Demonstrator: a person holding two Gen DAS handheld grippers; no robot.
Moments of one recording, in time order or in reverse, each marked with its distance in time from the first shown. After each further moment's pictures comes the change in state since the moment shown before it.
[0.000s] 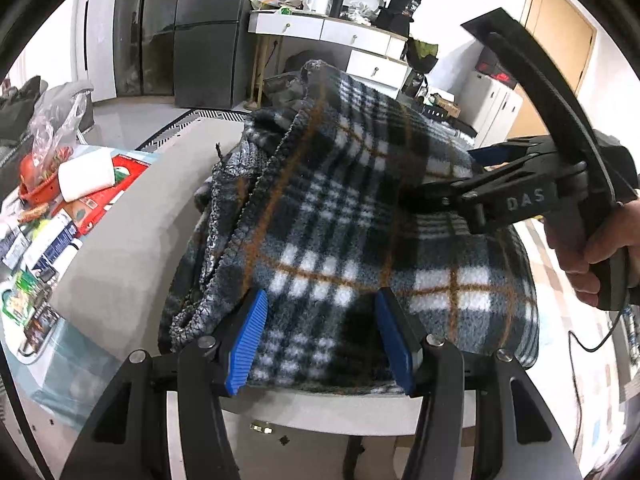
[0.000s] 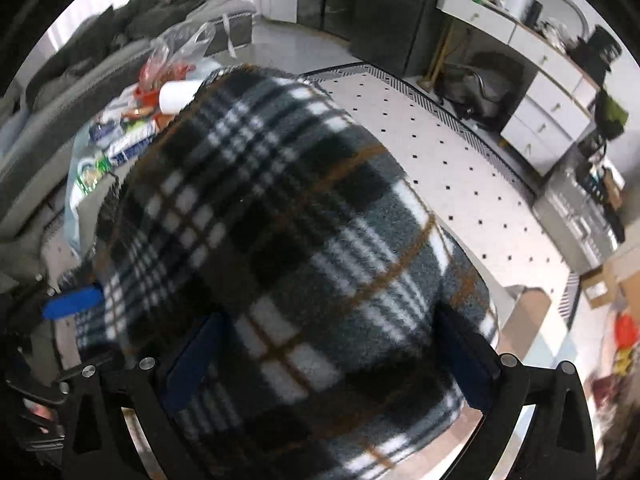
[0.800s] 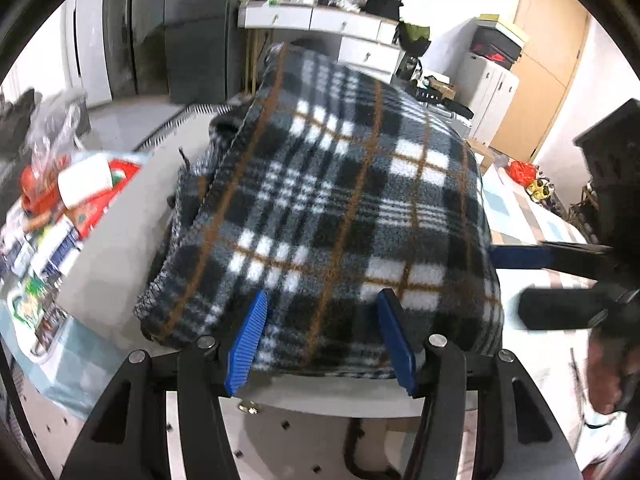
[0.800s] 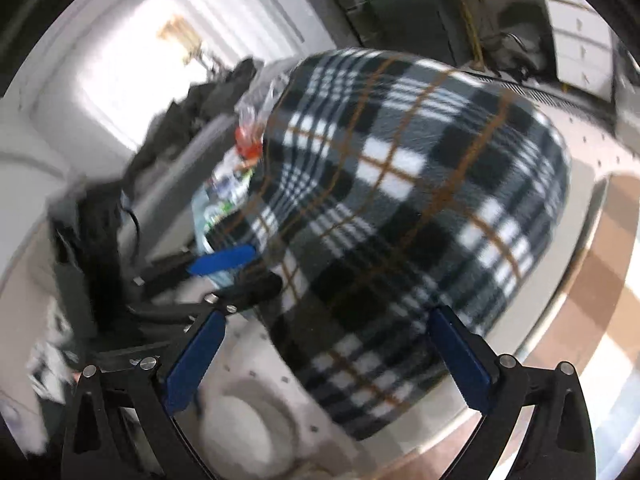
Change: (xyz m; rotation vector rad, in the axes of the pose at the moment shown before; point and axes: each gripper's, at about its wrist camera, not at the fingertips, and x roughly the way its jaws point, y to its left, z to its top) left arm -0.014 -0.025 -0.003 0.043 0.035 0.031; right arm -0.044 -0.022 -0.104 0.288 -0.158 0.524
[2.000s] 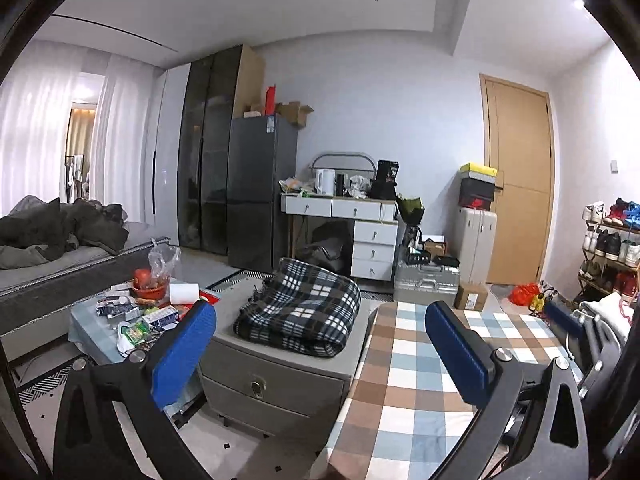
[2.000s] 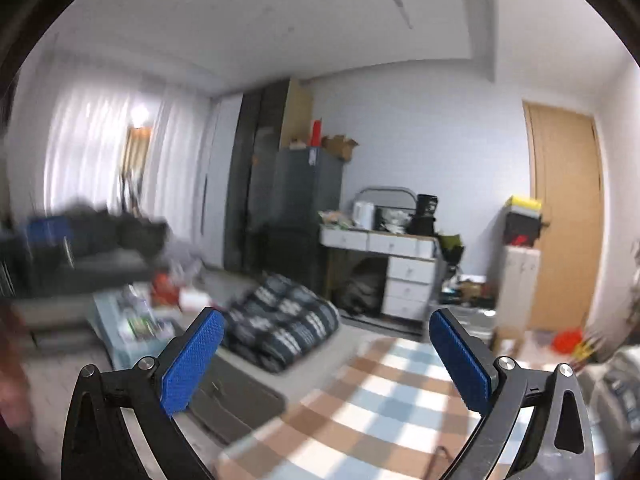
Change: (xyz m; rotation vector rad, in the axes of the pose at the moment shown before) left arm -0.295 -0.137 -0.150 0.007 -0.680 0.145; right arm -0.223 0.215 -0.304 -0.364 -0.874 -0.706
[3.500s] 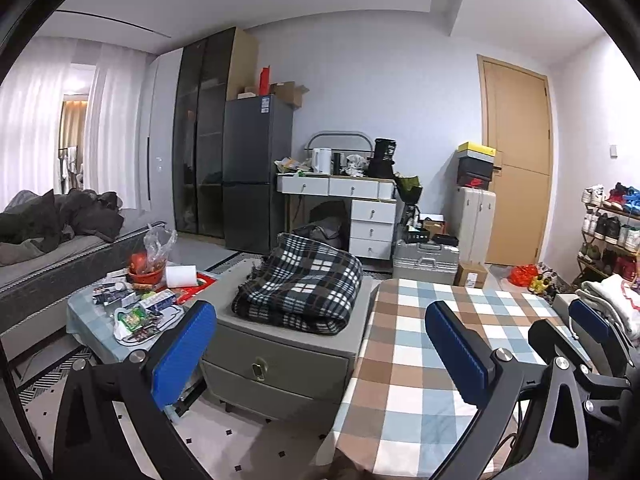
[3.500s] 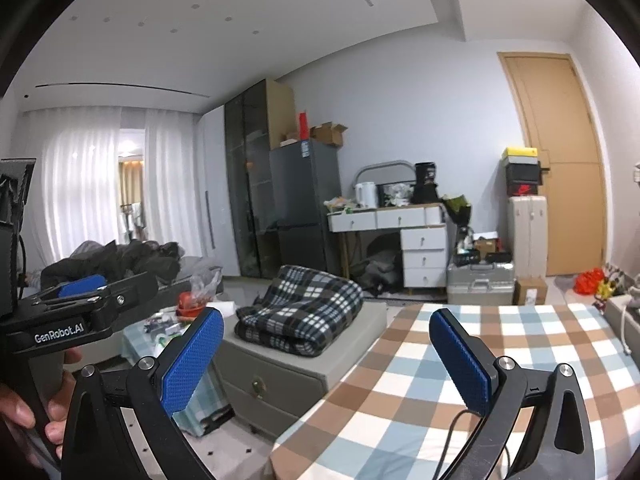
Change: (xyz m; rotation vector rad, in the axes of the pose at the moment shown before) left arm -0.020 -0.011 -0.025 0.008 0.065 0.003; right arm -0.027 -0.007 -0.010 0.236 0.023 0.036
